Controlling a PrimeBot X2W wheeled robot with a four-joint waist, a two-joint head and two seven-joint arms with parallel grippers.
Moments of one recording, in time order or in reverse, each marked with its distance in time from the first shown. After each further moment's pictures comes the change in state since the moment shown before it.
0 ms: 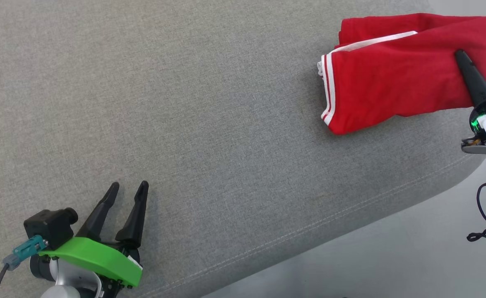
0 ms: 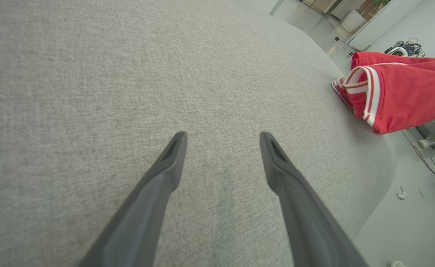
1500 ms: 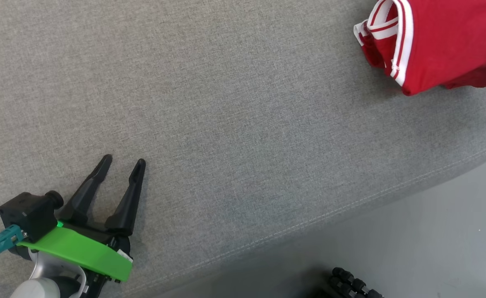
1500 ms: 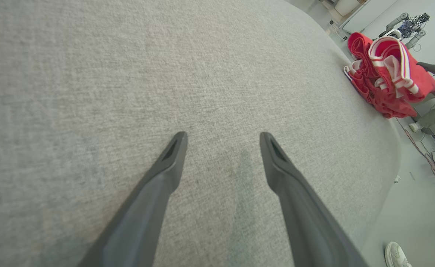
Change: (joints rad) left arm -0.010 0.085 0.031 -0.211 0.054 0.041 0.086; right arm -0.309 -0.031 0.013 0.395 -0.189 -0.133 -0.105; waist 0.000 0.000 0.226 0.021
